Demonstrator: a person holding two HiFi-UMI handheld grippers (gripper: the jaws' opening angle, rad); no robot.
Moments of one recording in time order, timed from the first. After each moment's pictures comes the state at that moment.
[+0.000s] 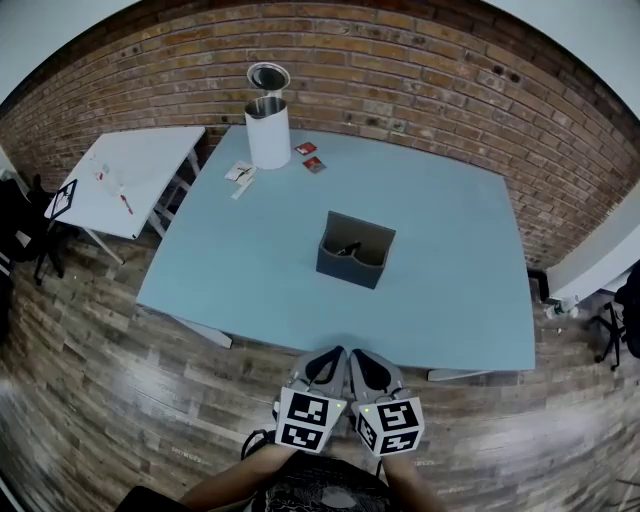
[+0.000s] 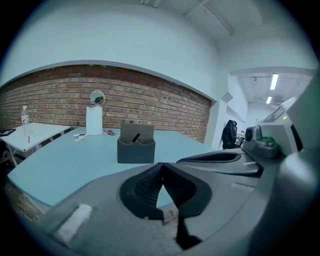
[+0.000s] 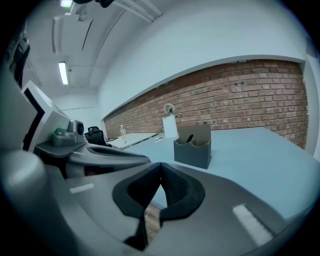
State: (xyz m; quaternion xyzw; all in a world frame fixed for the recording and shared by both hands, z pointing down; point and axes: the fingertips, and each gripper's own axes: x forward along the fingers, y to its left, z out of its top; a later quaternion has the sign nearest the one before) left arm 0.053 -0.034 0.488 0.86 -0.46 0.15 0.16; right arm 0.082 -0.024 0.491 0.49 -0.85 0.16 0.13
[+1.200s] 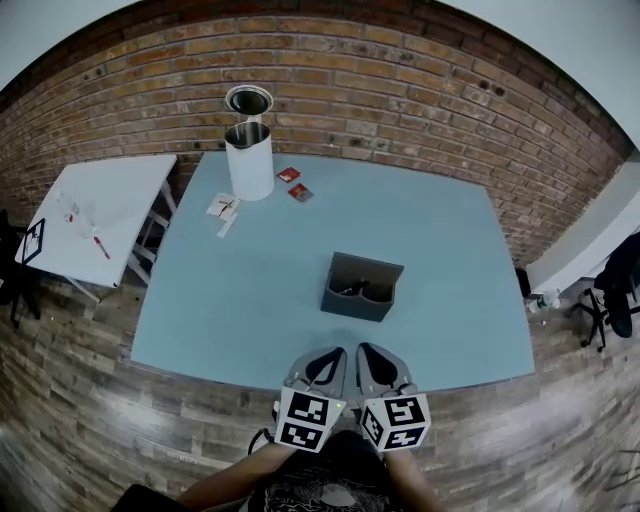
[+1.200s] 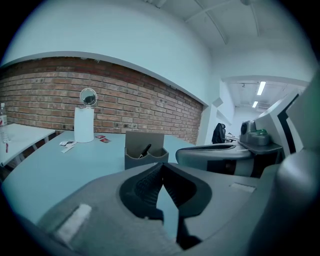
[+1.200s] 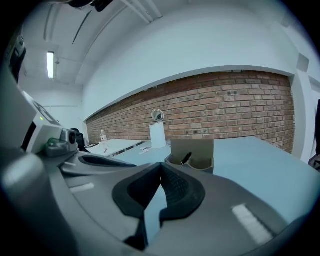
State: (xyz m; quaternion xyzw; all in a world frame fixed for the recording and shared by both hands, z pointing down) left arm 0.016 -0.117 0.480 0.90 -0.39 0.13 0.15; right arm 0.056 -0.115 0.469 0.58 -0.80 0.14 0.11
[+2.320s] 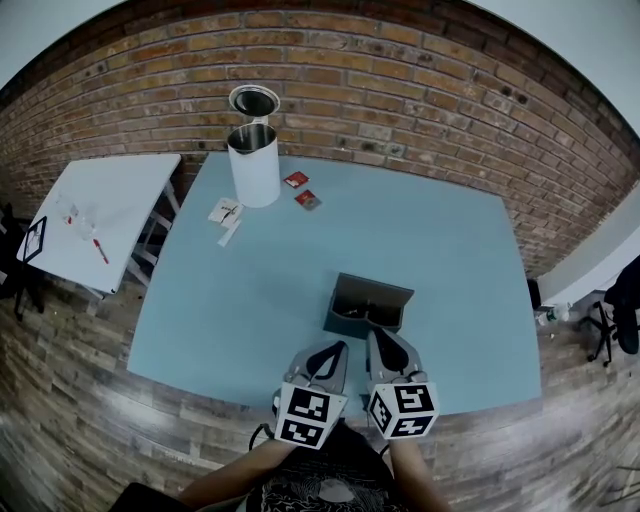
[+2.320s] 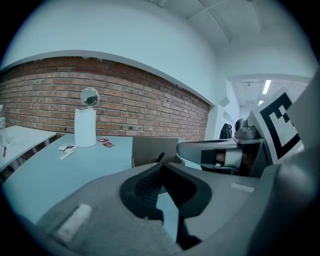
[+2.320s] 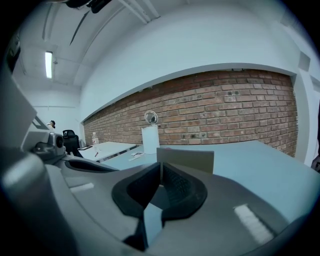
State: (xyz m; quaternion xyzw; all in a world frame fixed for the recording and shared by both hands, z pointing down) left arm 0.020 -0.182 0.482 0.89 -0.42 0.13 0.15; right arm 0.080 -0.196 0.466 0.58 -0.80 0.13 0.10
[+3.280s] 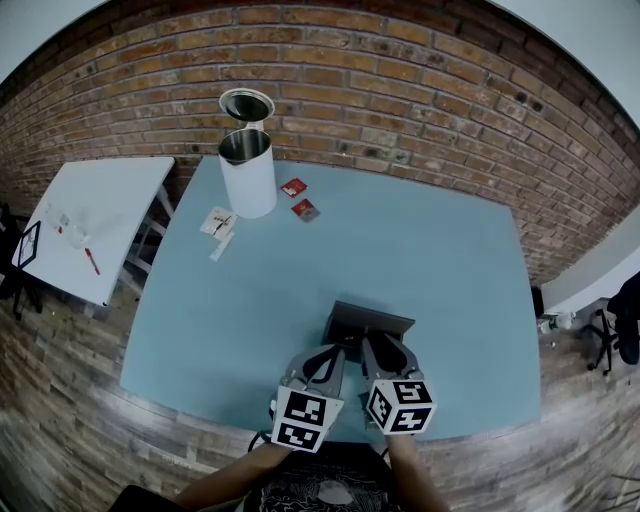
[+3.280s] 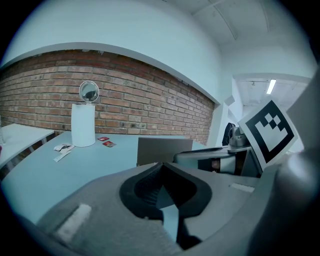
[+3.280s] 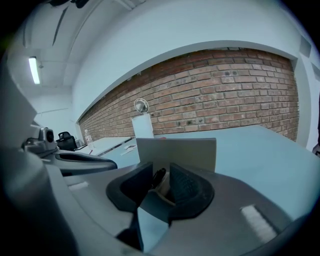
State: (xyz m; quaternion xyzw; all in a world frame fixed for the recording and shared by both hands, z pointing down) left arm 0.026 -0.234 0.494 0.88 -0.43 0.14 0.16; right arm 0.097 -0.252 0.508 0.58 -0.78 0.21 0.13
